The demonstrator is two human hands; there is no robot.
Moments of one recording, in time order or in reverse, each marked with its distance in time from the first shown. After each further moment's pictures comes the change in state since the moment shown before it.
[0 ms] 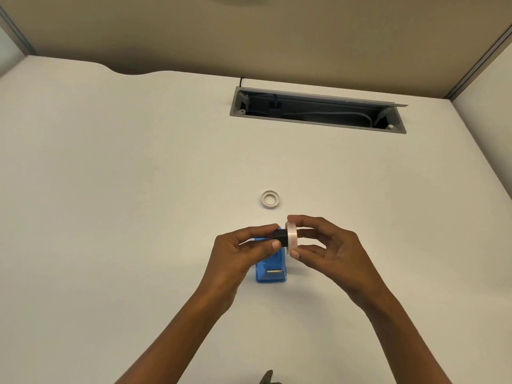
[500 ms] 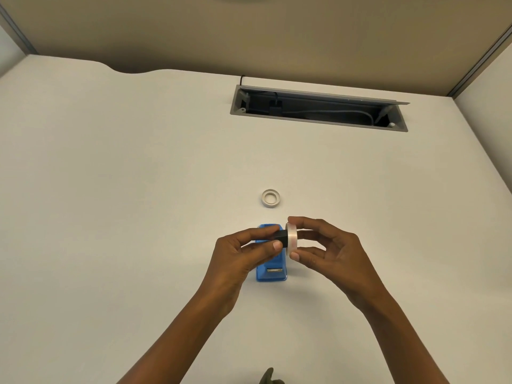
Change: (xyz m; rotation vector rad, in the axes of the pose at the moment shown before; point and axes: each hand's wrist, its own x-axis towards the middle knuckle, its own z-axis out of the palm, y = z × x) left_hand -0.003 -0.001 0.002 -0.038 -0.016 -0.041; right_hand -0.004 0.004 0.000 0.034 0.006 -0.006
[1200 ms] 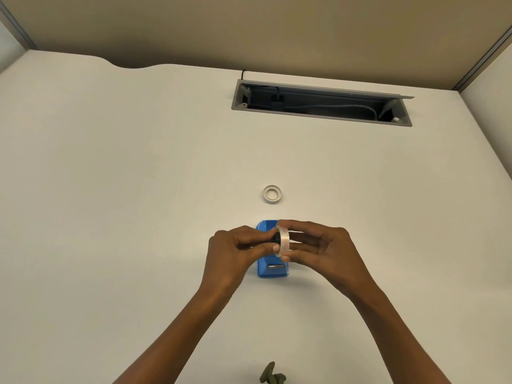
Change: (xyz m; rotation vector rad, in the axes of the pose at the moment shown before) left_hand 0.002 -0.001 -0.006 0.251 0.067 0.153; right_hand 0.008 0.004 0.008 -0.084 -0.028 0.065
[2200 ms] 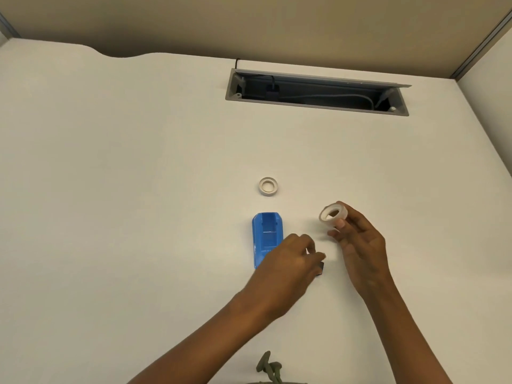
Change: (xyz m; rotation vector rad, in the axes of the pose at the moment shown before) left_hand -0.012 -0.015 0.062 0.775 -0.303 0.648; right_hand -0.003 0.062 -0.041 0.380 0.475 -0.002
